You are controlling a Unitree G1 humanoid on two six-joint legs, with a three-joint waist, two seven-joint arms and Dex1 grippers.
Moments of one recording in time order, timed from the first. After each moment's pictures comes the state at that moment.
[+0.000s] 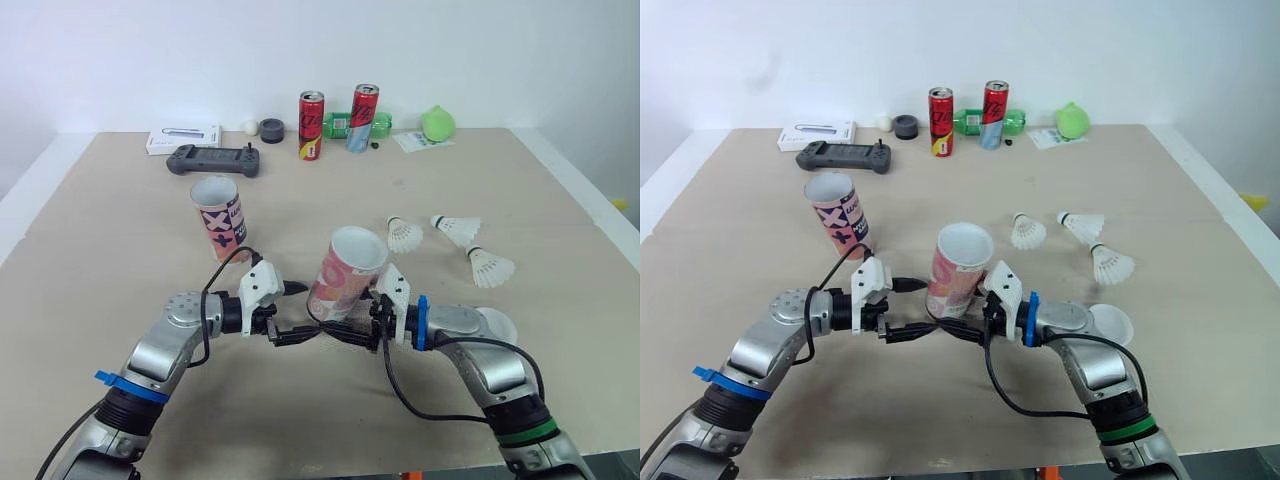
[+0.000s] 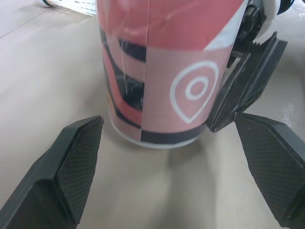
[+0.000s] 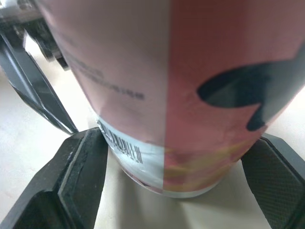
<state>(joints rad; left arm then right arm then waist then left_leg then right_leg) -0.34 0.45 -0.23 -0.09 -0.30 0.35 -1.01 -0.30 -0.47 0.21 -0.08 0.25 0.36 0.93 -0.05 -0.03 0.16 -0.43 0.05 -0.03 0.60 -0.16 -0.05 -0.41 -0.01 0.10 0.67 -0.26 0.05</state>
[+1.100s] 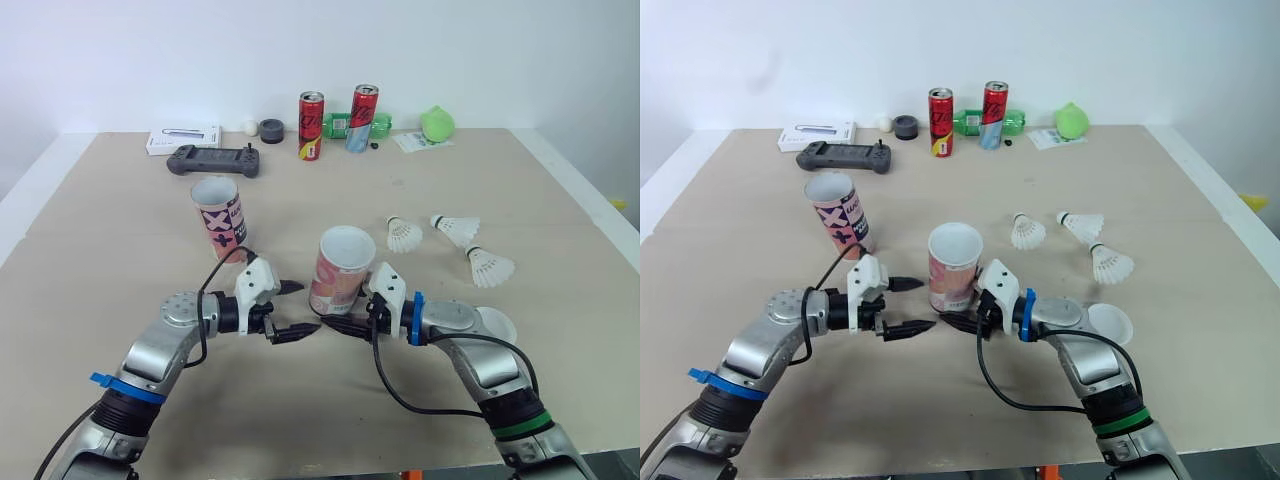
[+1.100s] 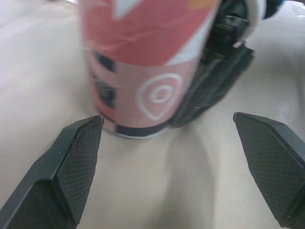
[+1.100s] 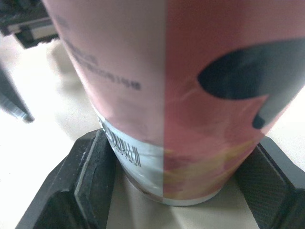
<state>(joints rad) -0.35 0.46 -0.17 -0.10 -0.34 0.39 -0.99 -0.32 -0.46 0.22 -0.06 0.22 0.36 0.89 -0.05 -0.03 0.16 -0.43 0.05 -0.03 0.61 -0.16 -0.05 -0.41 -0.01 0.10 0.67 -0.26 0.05</state>
